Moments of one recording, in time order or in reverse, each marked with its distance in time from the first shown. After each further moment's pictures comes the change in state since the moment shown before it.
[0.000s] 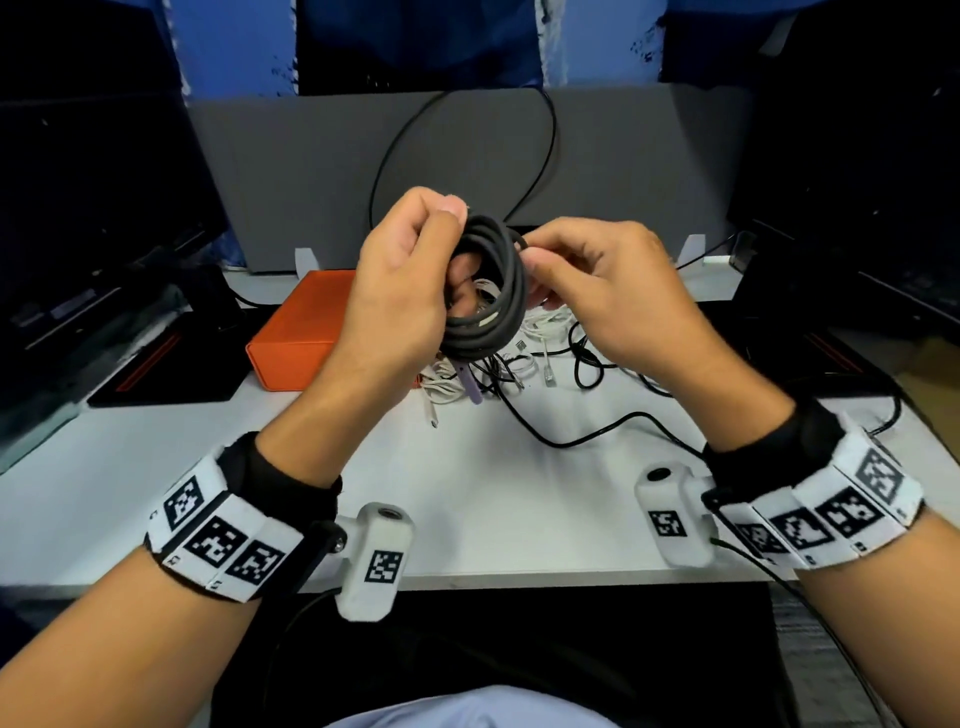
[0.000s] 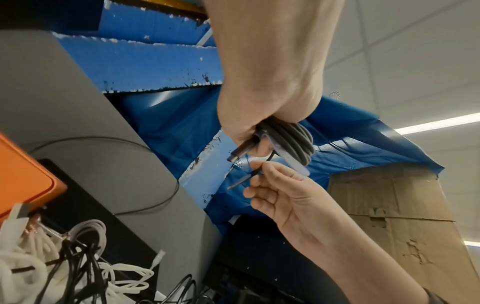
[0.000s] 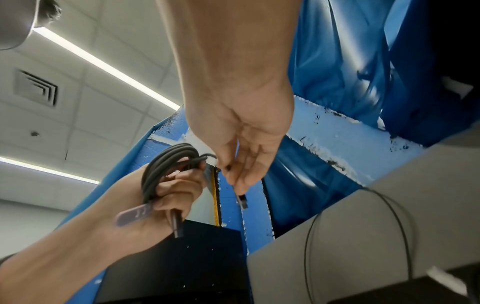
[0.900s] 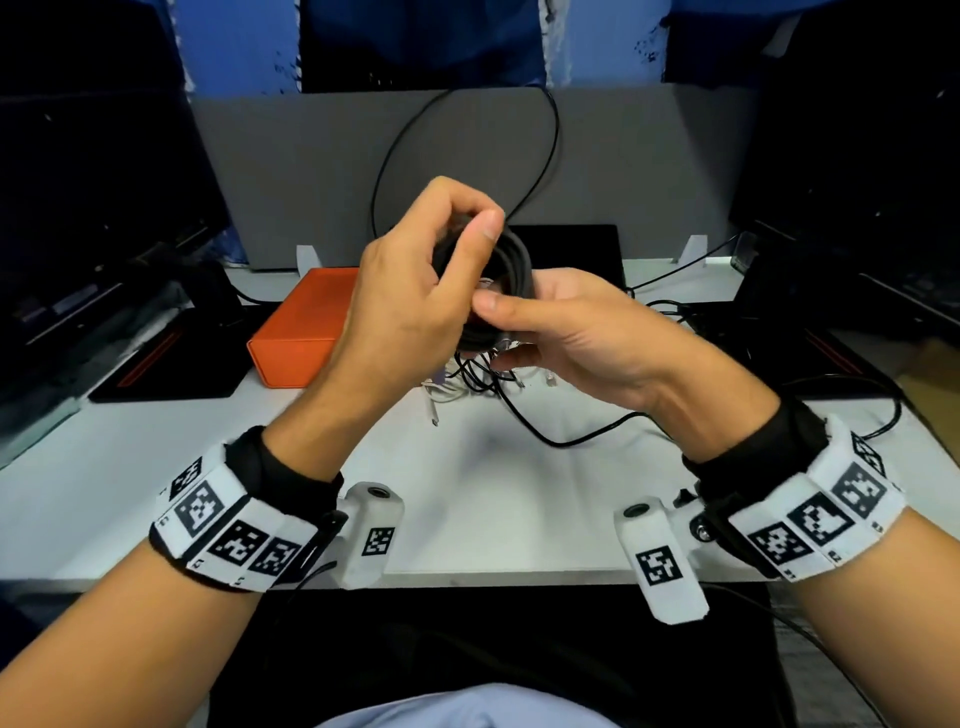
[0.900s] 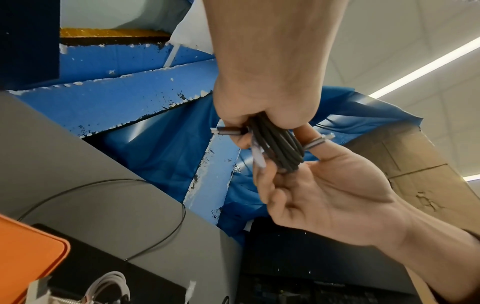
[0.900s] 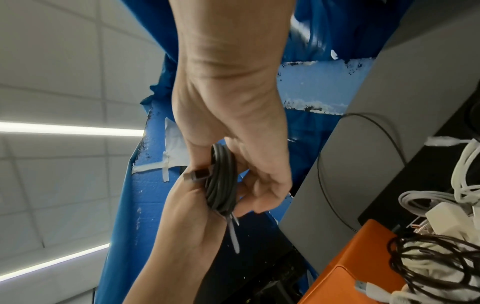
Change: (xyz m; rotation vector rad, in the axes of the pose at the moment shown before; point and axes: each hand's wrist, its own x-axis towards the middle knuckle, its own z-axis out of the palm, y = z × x) left_hand -0.002 -0.002 -0.009 0.534 -0.030 0.315; right_hand -0.013 -0.021 0.016 0.598 -0.441 0.385
